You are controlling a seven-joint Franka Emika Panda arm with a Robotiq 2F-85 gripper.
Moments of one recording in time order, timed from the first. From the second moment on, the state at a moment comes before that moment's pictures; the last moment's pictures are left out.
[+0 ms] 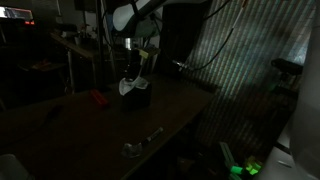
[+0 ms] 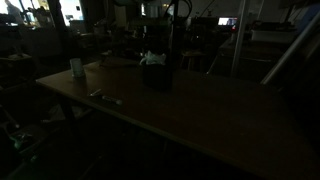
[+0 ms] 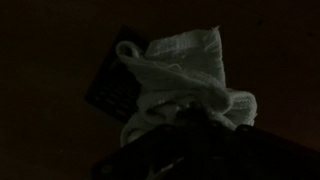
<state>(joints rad) -0.06 0.27 0.01 -1.85 -0.08 2.12 -0.38</state>
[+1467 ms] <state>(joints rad) -0.03 0.35 0.01 -1.71 -0.16 2.04 -0.36</state>
